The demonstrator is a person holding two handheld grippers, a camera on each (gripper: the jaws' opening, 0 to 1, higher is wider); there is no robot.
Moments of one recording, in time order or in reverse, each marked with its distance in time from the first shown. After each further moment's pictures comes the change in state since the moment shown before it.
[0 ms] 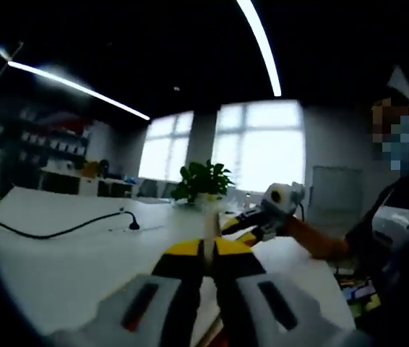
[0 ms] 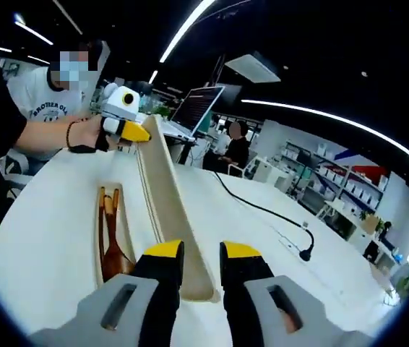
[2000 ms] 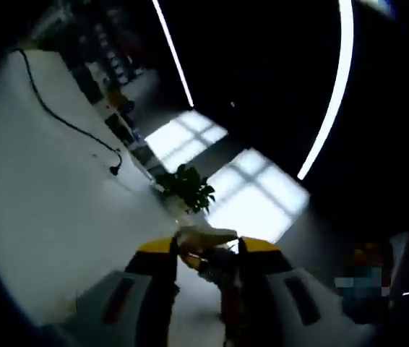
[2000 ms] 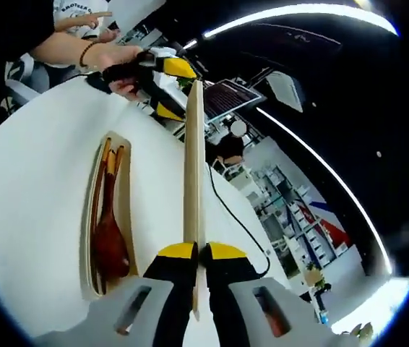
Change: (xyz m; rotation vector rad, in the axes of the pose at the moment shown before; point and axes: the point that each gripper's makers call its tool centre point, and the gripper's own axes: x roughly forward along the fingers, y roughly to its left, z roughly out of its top) left arm -0.008 -0.023 0.011 -0.885 -0.150 -0.048; right arm -0.009 0.006 0.013 -0.451 0.094 -0.182
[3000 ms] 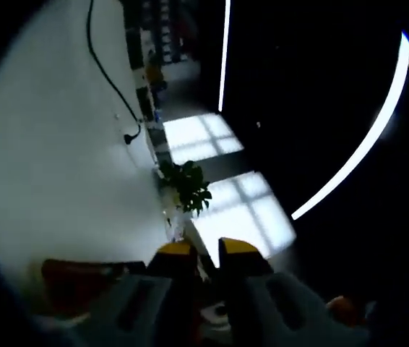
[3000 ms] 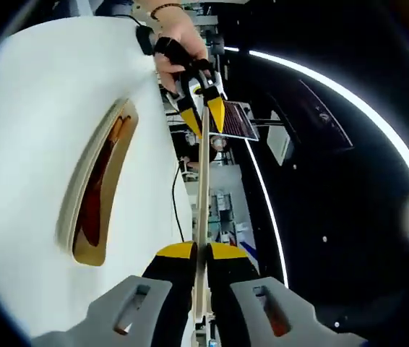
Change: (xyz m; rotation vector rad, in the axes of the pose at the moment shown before) left arm -0.007 0.024 0.023 -0.317 -0.033 0.029; right arm -0.041 -0.001 0.034 -0.532 0.007 -0.251
